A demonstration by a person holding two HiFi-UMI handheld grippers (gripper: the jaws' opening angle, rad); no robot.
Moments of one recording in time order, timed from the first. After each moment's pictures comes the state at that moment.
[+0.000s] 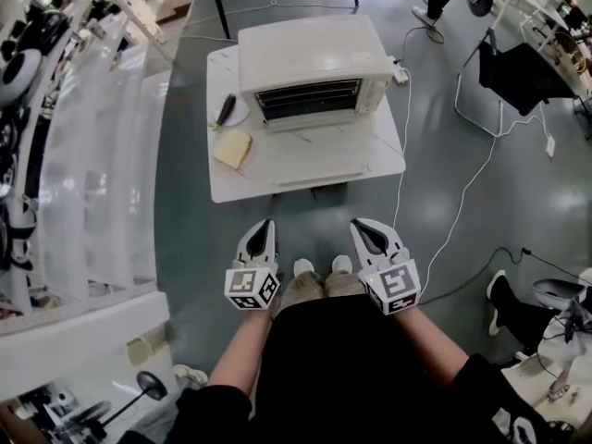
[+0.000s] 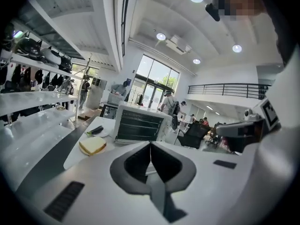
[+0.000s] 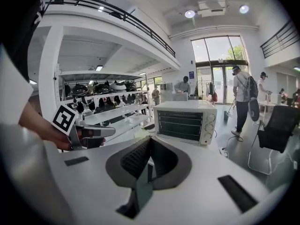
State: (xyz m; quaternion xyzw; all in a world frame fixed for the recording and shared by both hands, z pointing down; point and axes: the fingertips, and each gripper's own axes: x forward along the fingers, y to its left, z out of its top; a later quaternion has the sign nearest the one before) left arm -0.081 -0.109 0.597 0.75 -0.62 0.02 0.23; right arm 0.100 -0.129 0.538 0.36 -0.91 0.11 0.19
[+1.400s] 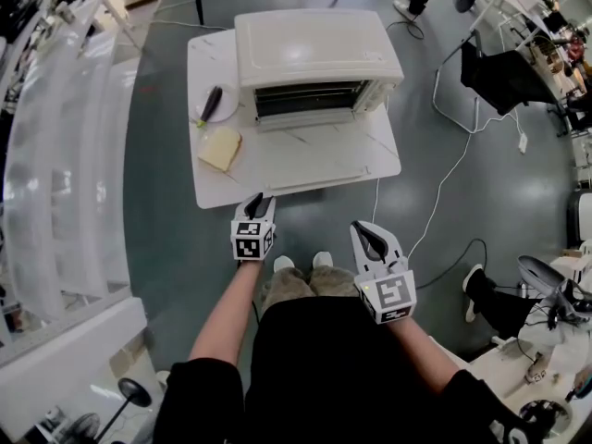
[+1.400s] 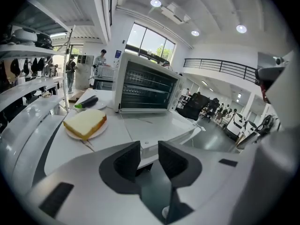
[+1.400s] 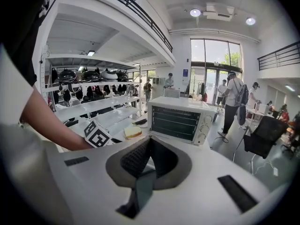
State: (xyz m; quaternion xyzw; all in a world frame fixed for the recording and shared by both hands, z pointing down) left arm -0.132 -0.200 0.771 0.76 -0.54 0.17 0.31; right arm 0.042 -0.151 0.544 0.41 -0.87 0.09 0.25
